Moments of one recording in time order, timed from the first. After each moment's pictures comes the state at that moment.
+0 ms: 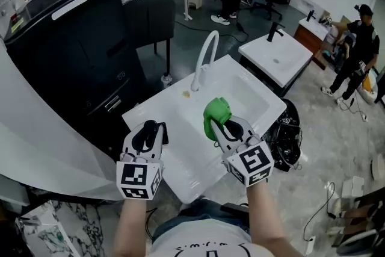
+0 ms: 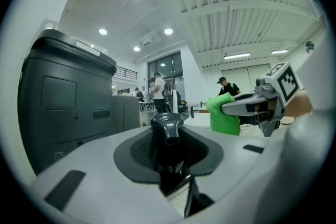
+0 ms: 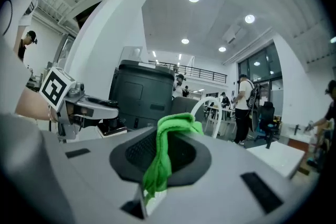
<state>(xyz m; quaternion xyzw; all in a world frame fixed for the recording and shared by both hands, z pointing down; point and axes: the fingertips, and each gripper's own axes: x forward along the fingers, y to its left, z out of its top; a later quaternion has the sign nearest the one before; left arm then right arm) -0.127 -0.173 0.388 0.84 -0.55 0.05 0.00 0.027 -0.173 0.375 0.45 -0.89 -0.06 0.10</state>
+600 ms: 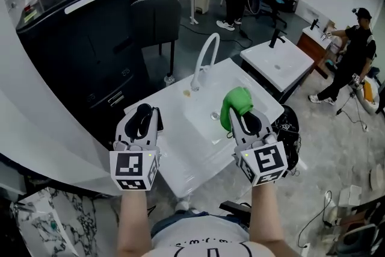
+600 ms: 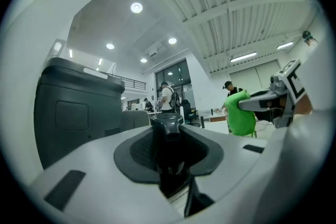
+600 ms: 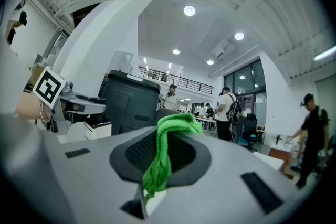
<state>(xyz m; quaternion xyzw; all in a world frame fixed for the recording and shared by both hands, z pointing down) -0.132 -0.154 0.326 0.80 -0.59 0.01 -0.05 0.078 -0.149 0.313 0.52 -0.85 -0.11 0.07</state>
